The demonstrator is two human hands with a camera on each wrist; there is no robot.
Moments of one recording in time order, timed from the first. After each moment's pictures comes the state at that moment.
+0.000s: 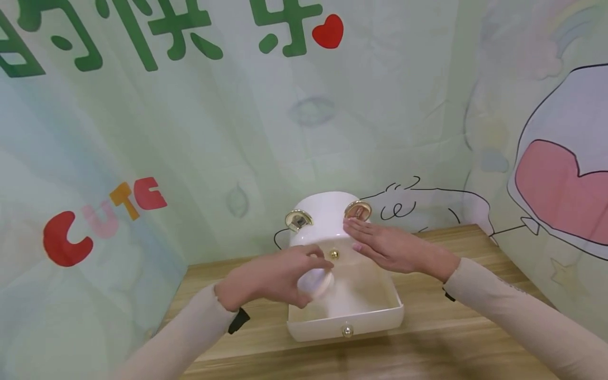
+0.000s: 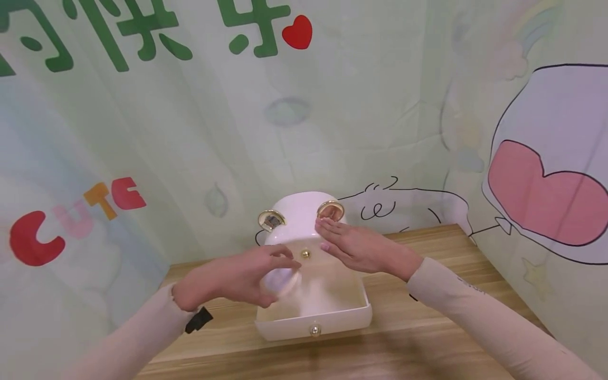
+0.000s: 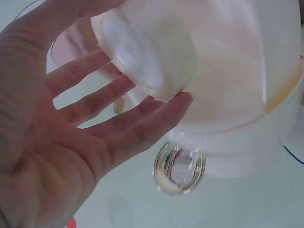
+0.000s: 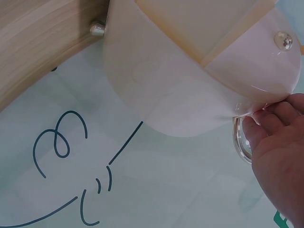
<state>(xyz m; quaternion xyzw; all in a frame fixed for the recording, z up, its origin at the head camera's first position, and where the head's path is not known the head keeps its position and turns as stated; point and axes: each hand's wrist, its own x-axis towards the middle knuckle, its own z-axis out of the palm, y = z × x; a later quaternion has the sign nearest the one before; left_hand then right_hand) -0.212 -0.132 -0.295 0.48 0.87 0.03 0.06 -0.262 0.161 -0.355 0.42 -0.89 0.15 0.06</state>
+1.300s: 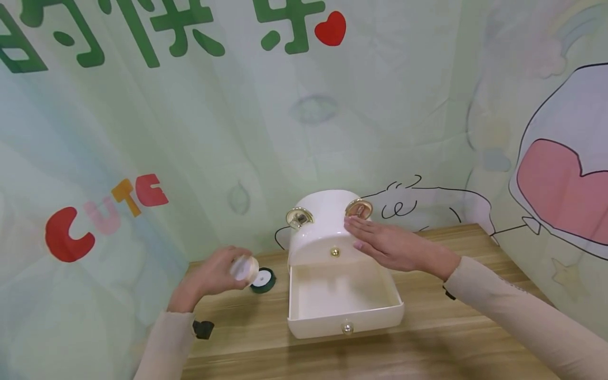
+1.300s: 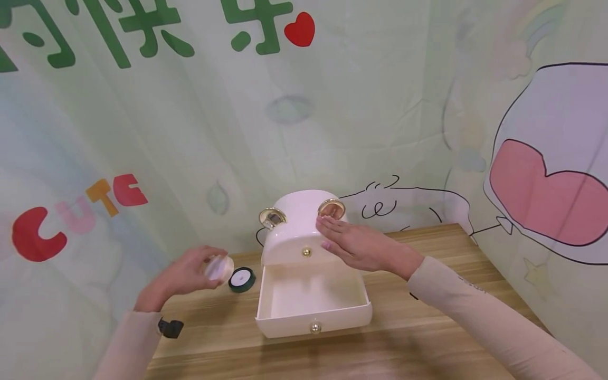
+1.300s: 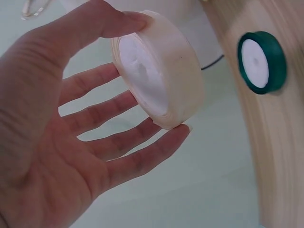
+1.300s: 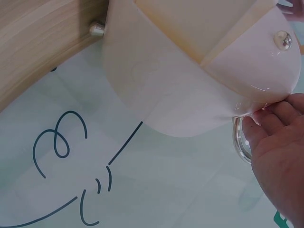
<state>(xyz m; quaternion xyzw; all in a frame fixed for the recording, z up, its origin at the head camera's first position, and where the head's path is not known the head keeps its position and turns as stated) -0.252 -0.288 -0.372 0.22 0.96 0.18 -0.01 -0.261 0.161 -0.355 0.42 -0.89 0.16 0.05</state>
